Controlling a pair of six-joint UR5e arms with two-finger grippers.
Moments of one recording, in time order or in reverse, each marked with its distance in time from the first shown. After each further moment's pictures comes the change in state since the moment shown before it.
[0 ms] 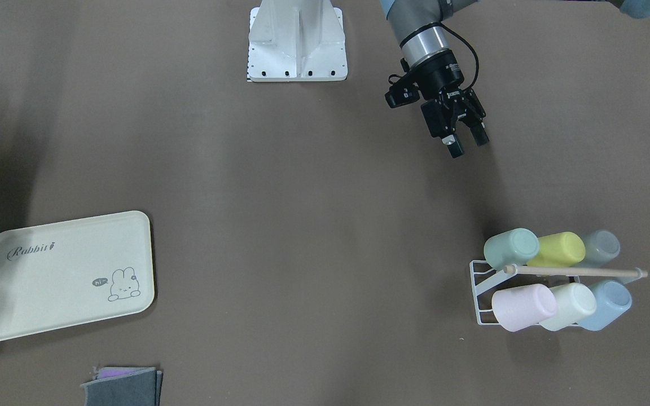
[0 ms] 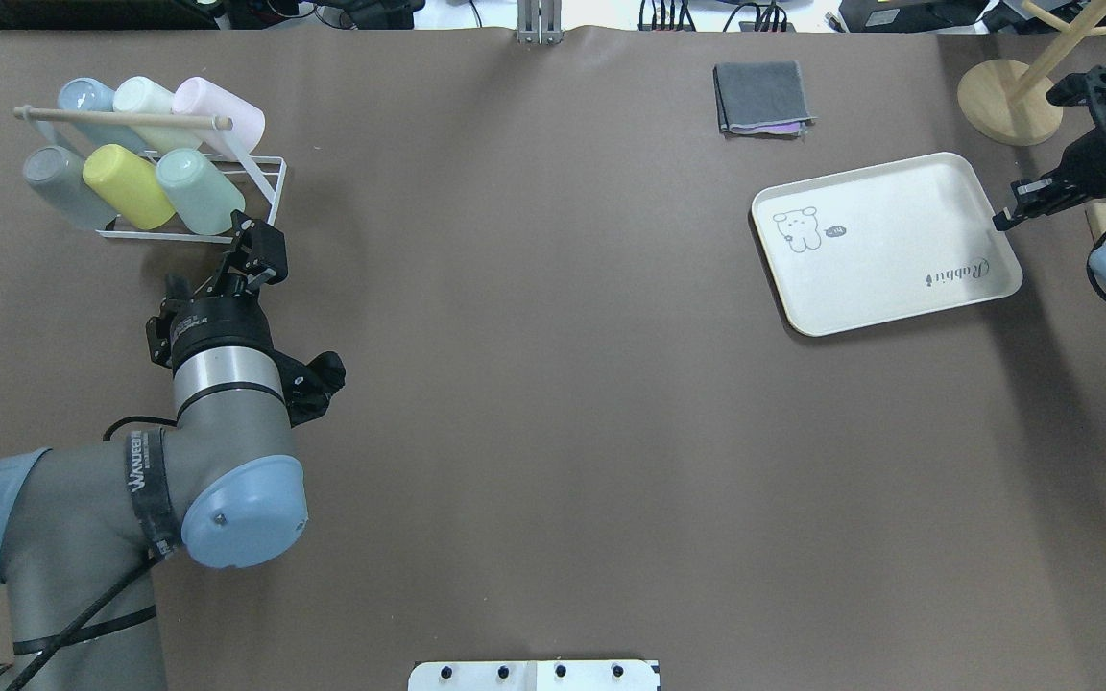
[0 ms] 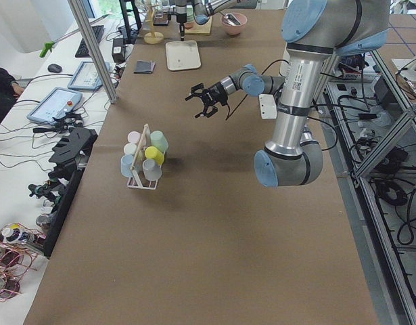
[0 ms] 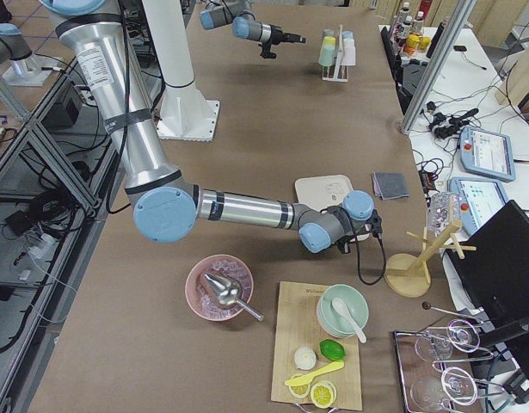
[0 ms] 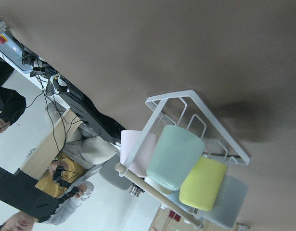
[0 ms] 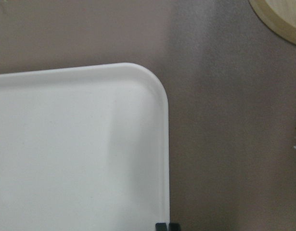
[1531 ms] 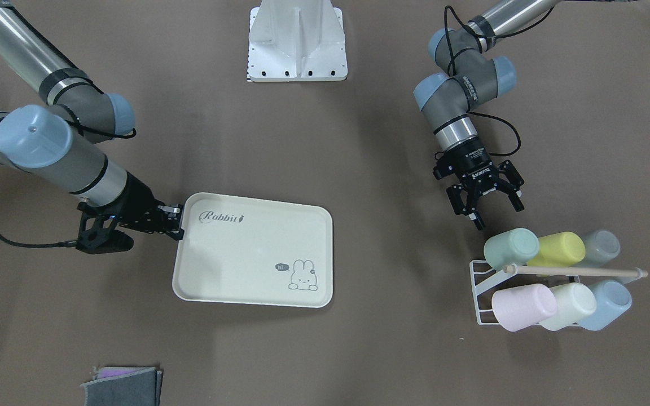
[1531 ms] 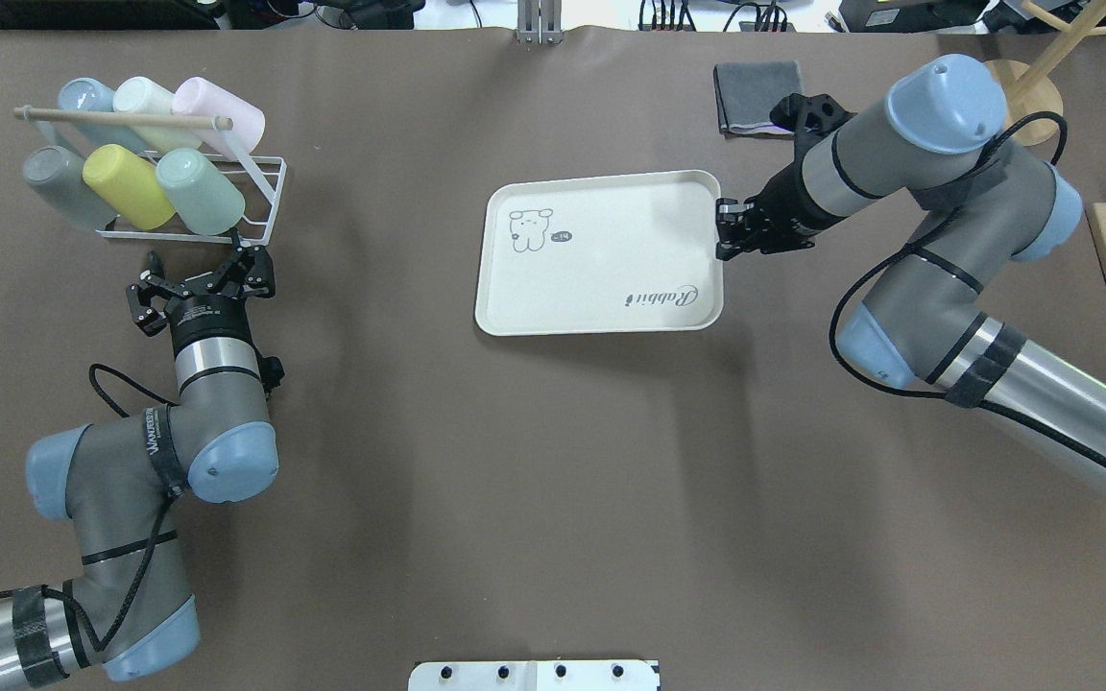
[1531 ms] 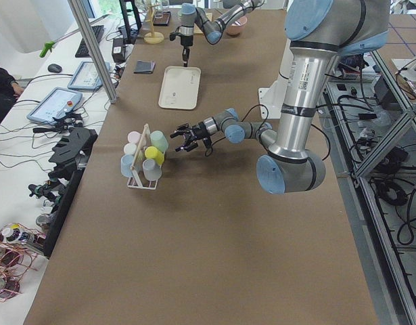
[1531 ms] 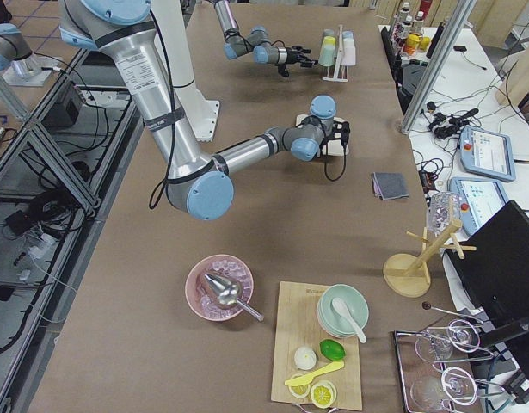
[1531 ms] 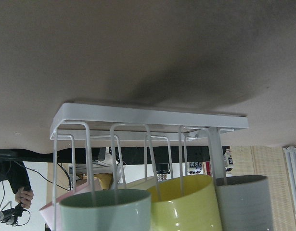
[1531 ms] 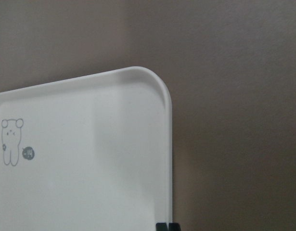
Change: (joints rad) left arm -0.063 0.057 0.435 -0.566 0.072 0.546; right arm -0.409 0.144 0.394 -0.045 -0.254 0.799
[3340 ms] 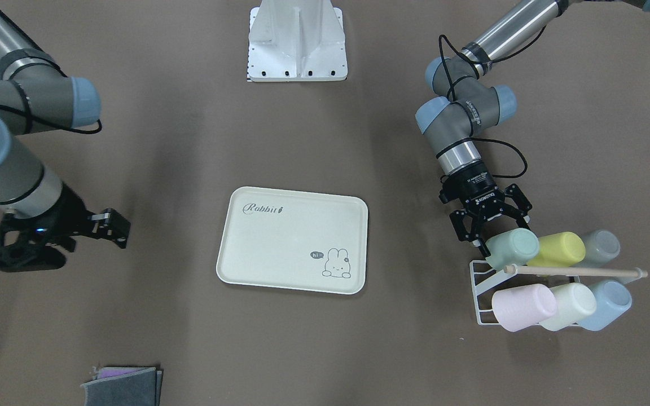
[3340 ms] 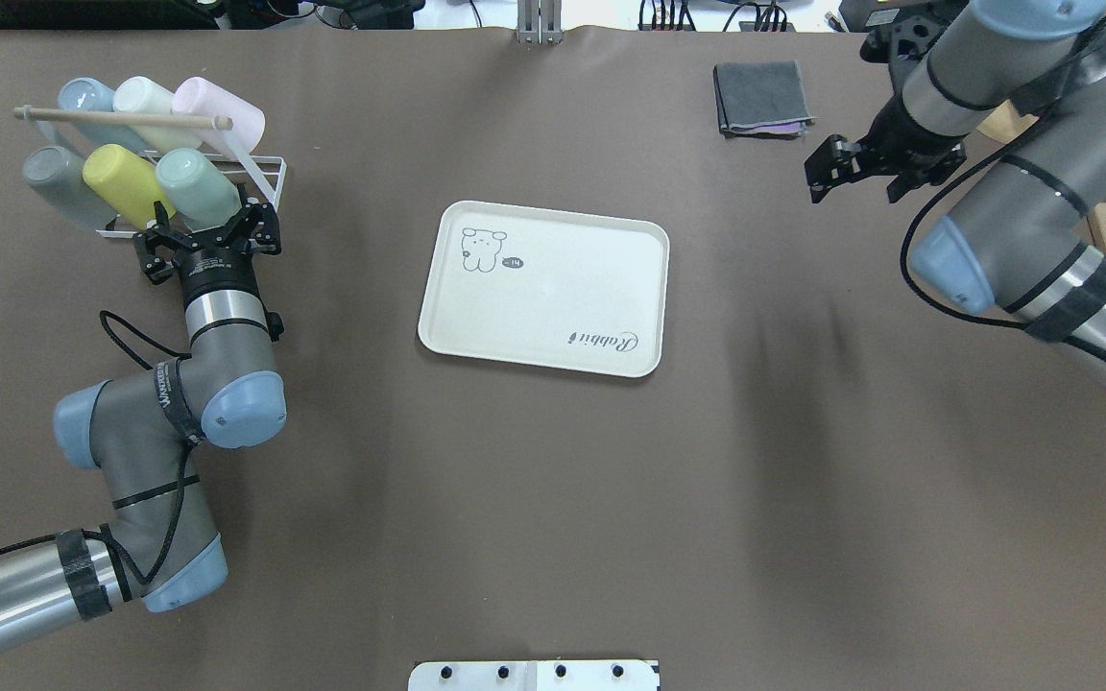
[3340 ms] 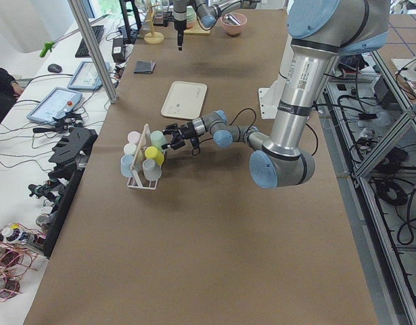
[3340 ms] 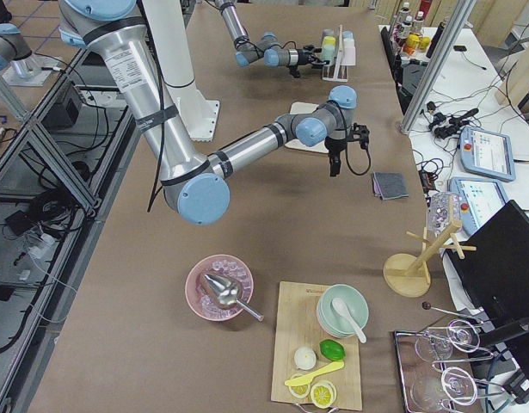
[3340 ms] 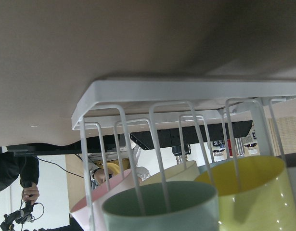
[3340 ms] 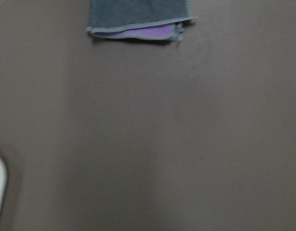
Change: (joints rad) left arm -0.084 -0.080 0.168 -0.212 0.026 0.220; right arm 0.237 -0.042 0.095 -0.532 0.002 -0.565
